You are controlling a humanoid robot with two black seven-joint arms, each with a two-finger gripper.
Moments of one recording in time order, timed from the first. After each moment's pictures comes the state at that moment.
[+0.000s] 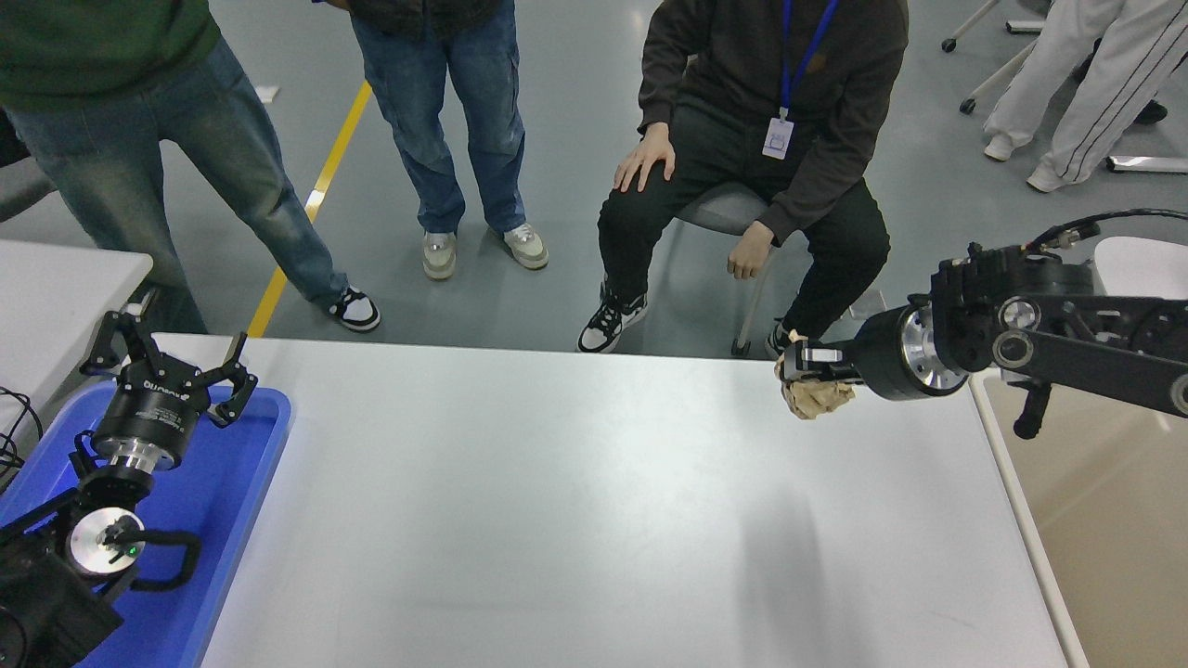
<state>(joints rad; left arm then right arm) -0.55 0.46 -0.62 -0.39 -0.23 -0.70 -0.58 1.41 -0.74 -0.18 1.43 -0.79 0.28 -0.31</state>
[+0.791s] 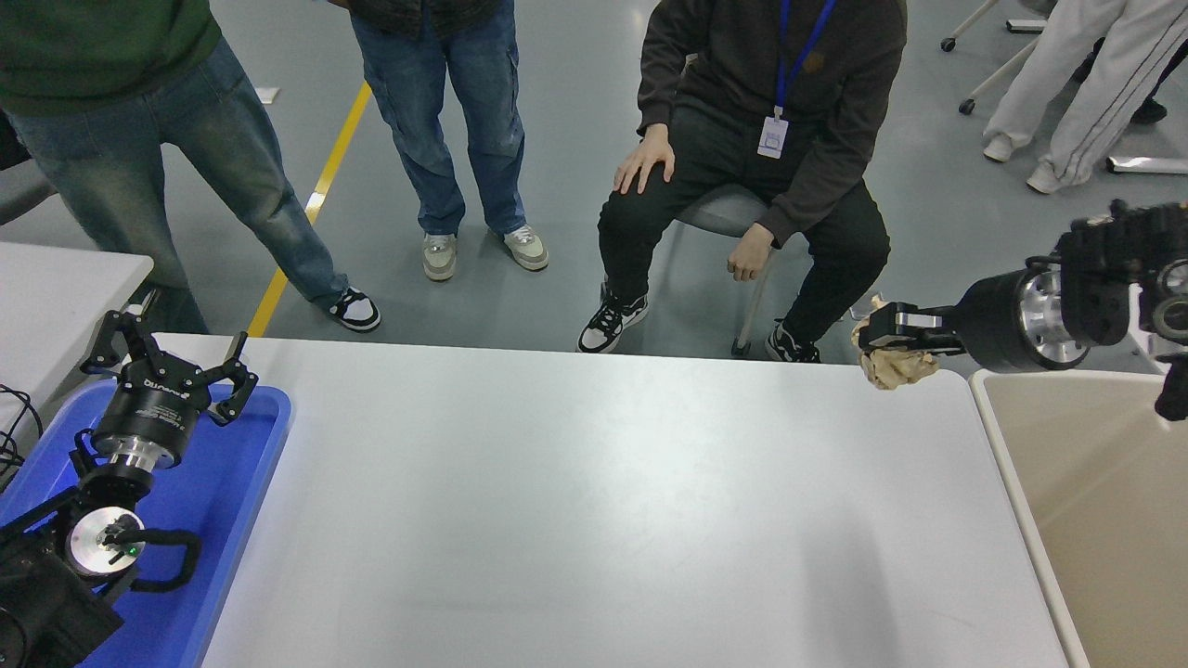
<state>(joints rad) -0.55 0.46 -0.62 -0.39 -0.23 -0.70 -0.58 1.46 -1.02 -0.15 1.53 -0.83 0.33 -0.29</state>
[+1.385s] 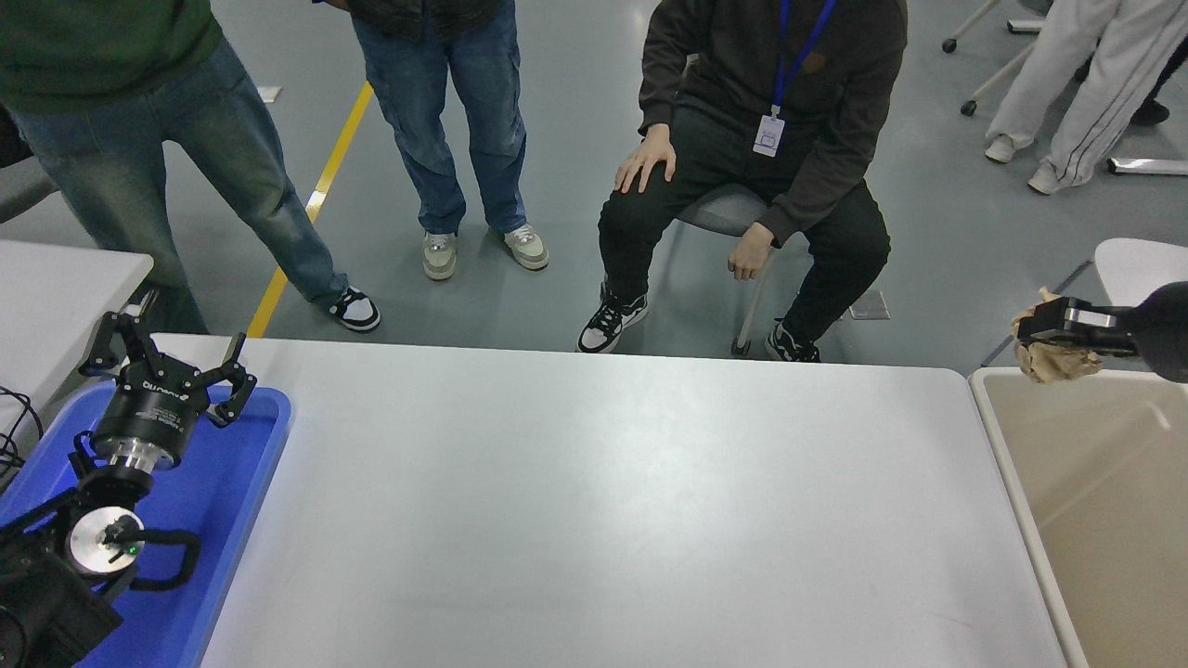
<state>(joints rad) -0.55 0.46 -0.62 -0.39 -0.23 -0.70 -0.58 1.35 -1.26 -0.15 1.43 -0.93 0.33 -0.12</state>
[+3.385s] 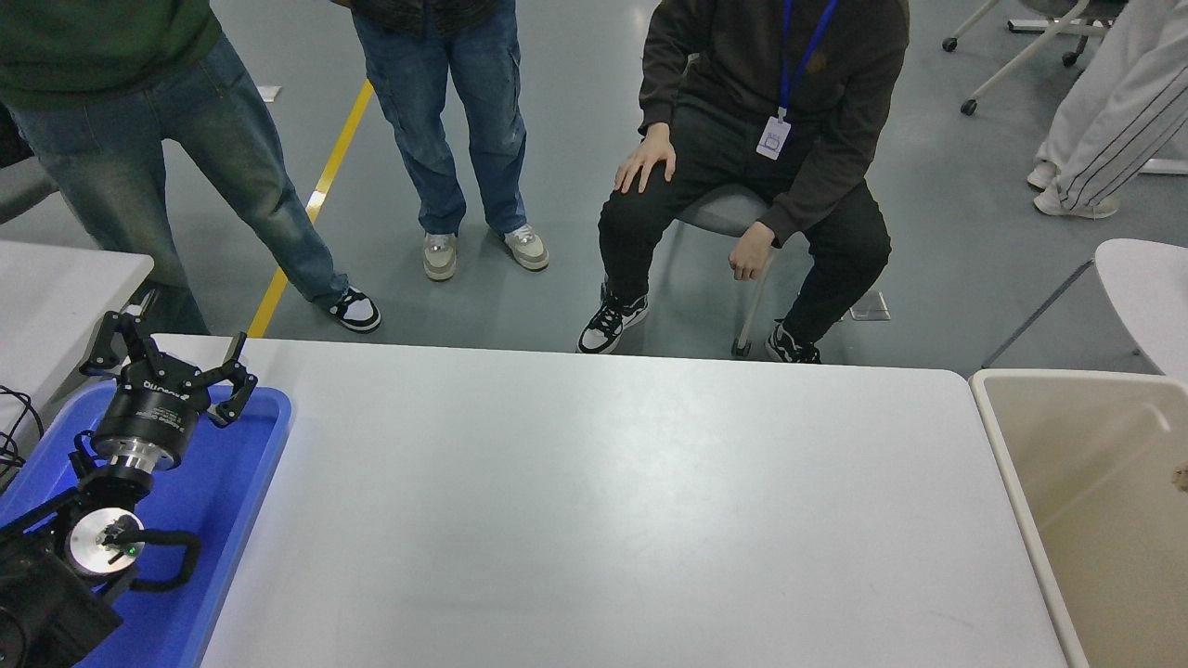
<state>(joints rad) -0.55 0.46 -0.62 -0.39 -0.23 -0.70 -0.58 0.60 -0.56 0.01 0.06 -0.25 0.10 0.27</state>
